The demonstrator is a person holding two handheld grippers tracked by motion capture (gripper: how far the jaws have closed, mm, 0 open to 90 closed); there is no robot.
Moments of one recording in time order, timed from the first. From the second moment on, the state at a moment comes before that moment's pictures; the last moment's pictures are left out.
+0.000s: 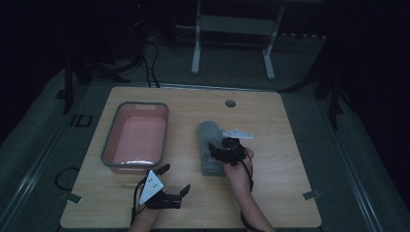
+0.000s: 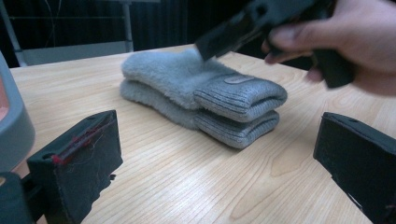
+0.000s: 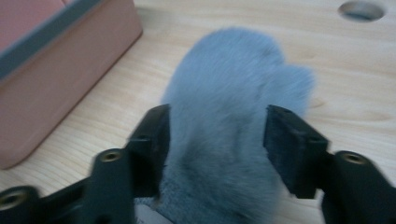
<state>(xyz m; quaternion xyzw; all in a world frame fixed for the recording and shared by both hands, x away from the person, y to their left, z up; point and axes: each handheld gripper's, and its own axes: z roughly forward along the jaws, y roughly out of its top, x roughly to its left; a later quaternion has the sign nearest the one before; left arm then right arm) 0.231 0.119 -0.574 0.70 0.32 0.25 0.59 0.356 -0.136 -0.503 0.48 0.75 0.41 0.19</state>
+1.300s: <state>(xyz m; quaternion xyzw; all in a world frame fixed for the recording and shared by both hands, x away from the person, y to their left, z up) 0.390 0.044 -0.547 0.77 0.50 0.04 0.40 0.402 -0.170 -0.531 0.45 0.83 0.31 0.11</state>
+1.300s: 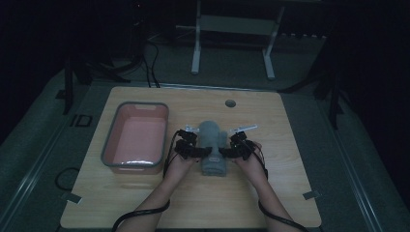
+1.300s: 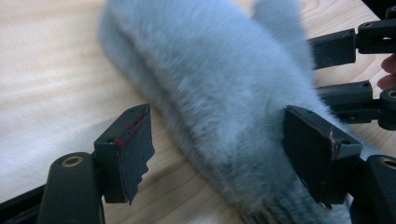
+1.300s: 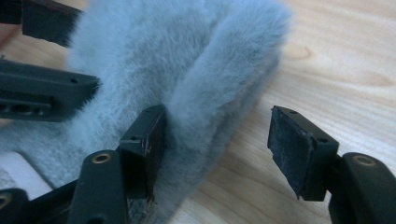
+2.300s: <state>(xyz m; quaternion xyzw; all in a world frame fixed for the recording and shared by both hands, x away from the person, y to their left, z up) 0.387 0.048 -0.522 0.79 0.44 0.00 0.43 0.386 -0.158 -0.515 0.41 0.84 0.35 0.10</state>
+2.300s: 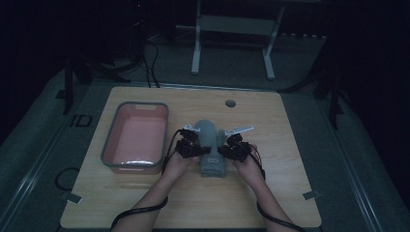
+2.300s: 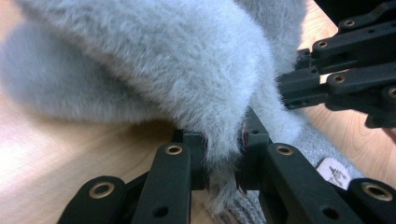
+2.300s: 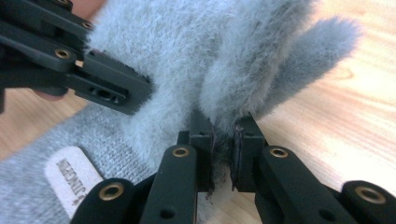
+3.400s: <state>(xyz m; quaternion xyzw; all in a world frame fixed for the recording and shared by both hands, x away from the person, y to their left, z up) 0.382 0.113 -0.415 0.81 0.40 0.05 0.42 0.375 -0.099 -0.414 0.36 0.83 0.41 0.12</state>
